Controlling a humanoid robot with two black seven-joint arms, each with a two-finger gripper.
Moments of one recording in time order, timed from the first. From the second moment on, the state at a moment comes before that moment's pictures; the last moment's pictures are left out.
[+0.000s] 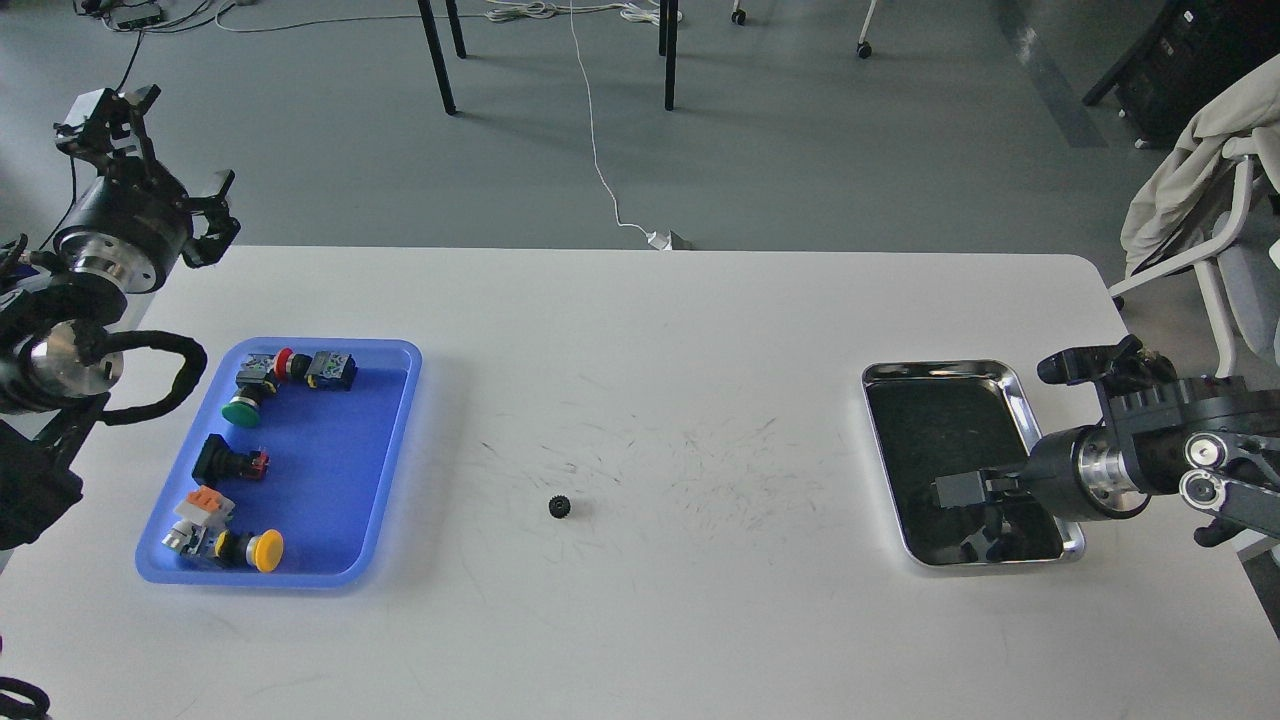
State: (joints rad) left arm -0.66 0.53 -0.98 -0.77 0.22 -0.17 -0.23; right arm 1.00 -0.84 -0.09 1.35 -1.22 0.45 -0.13
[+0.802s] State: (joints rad) left arm -0.66 0.53 -0.98 -0.77 0.22 -0.17 -0.23; right arm 1.00 -0.76 -0.10 1.33 -1.23 0.45 -0.12
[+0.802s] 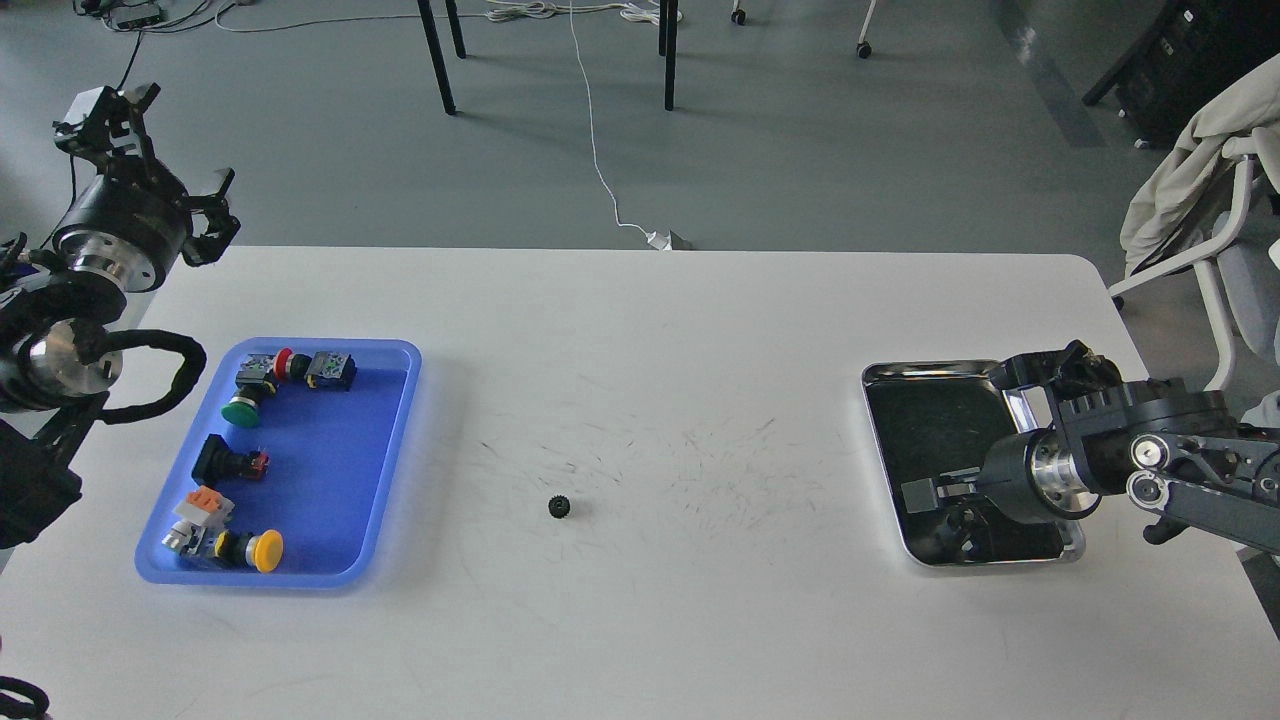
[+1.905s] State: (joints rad) left arm -0.66 0.54 -0.98 -0.77 0.22 -0.17 -0.23; right arm 1.19 -0.79 -0.02 1.45 -1.05 0.44 -0.11
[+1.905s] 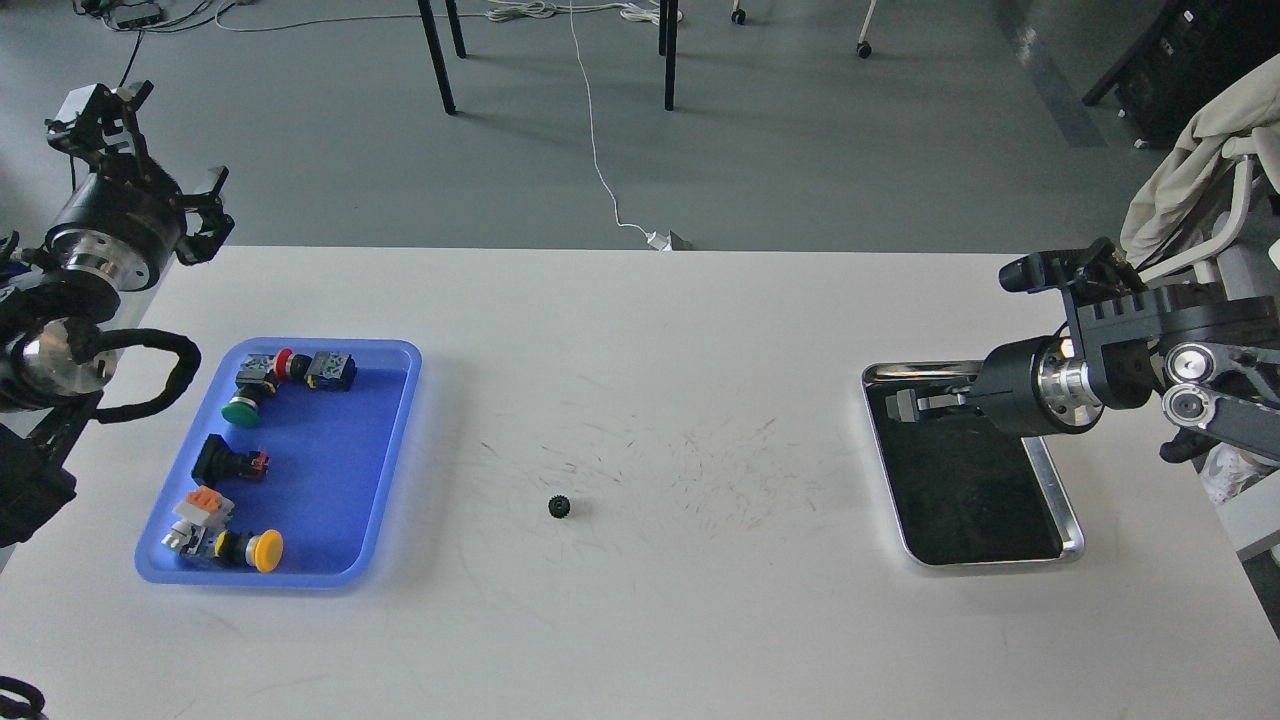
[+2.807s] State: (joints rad) left arm -0.68 0.53 -0.98 -0.77 0.22 -0.17 -0.23; right arm 1.05 0.00 -0.02 0.85 -0.95 0.24 -0.08
